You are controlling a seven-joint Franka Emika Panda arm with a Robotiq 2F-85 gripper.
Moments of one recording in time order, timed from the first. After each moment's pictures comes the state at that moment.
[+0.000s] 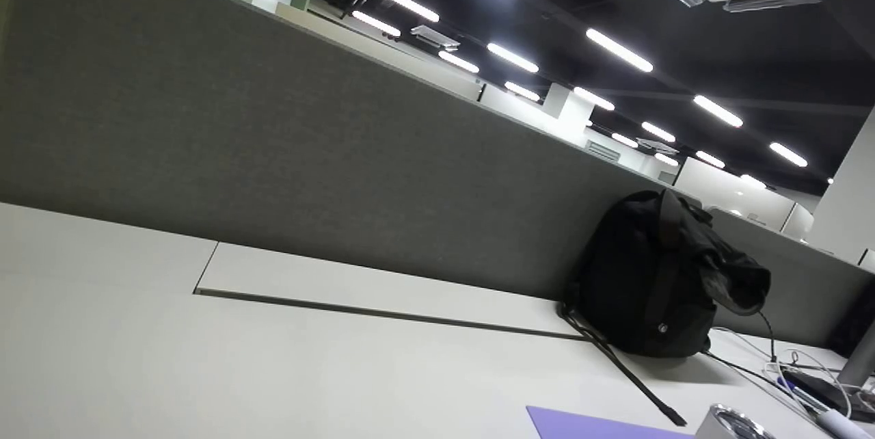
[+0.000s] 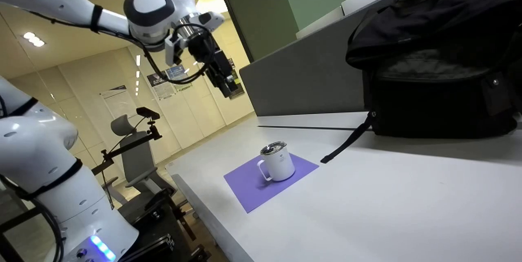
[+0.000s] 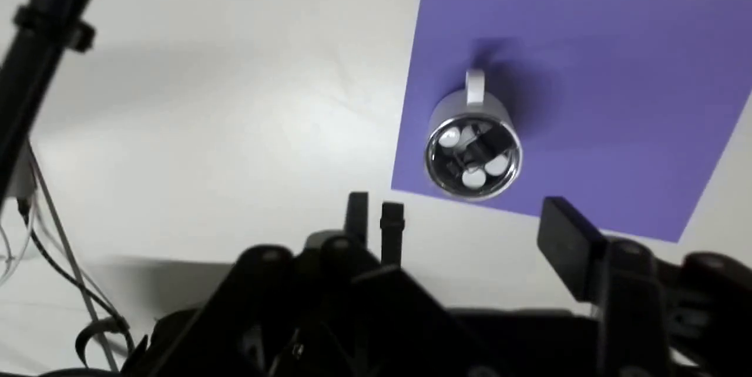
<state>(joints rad) -0.15 -0.30 -0.09 -2.47 -0.23 2.27 -0.04</state>
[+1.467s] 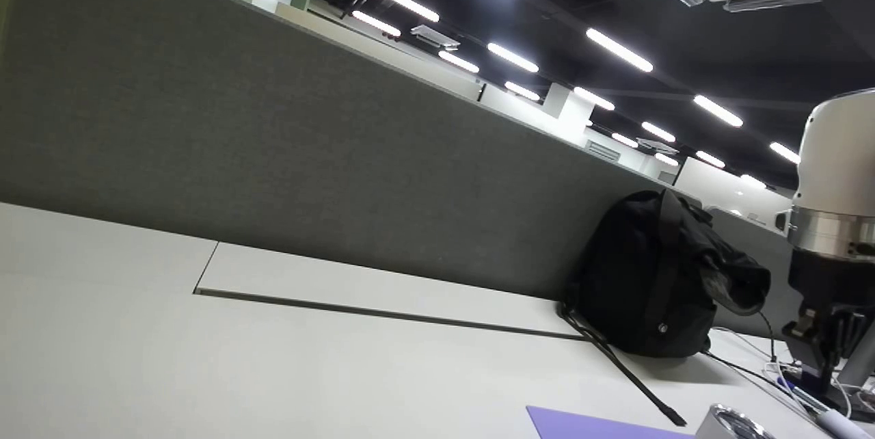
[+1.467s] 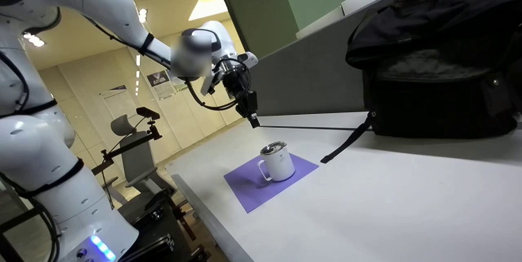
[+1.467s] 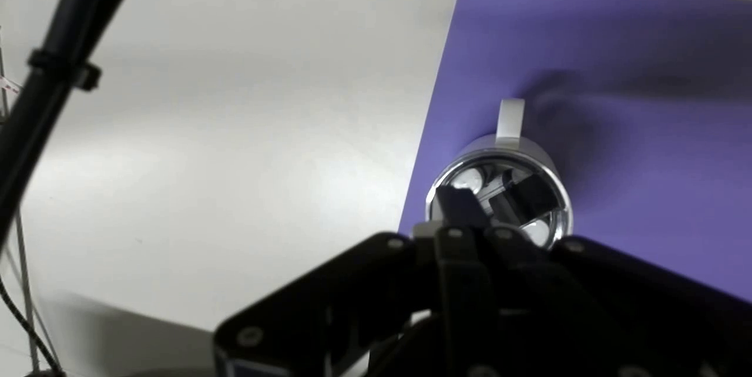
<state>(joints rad) -0.08 0.10 -0.07 -2.31 -0.43 2.28 0.15</state>
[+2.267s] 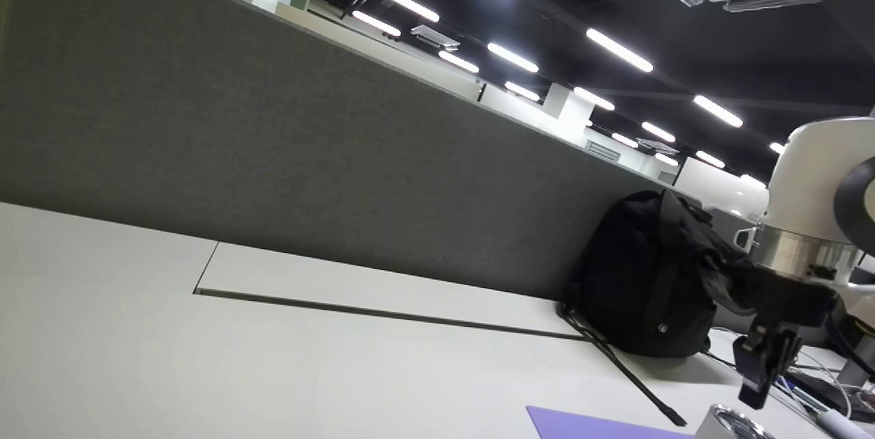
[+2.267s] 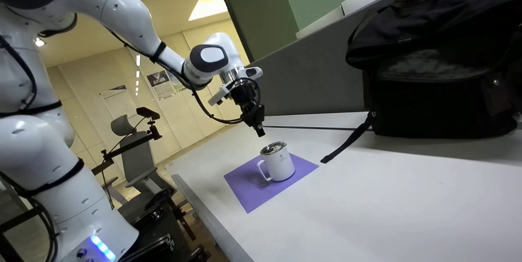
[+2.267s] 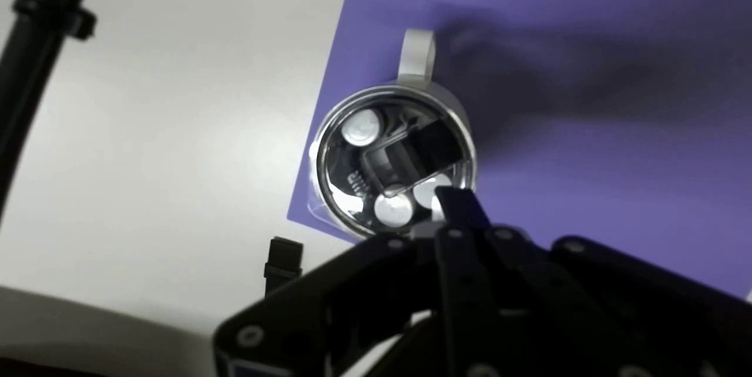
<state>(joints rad) -0.07 0.21 -0.06 -2.31 -0.28 2.46 0.01</state>
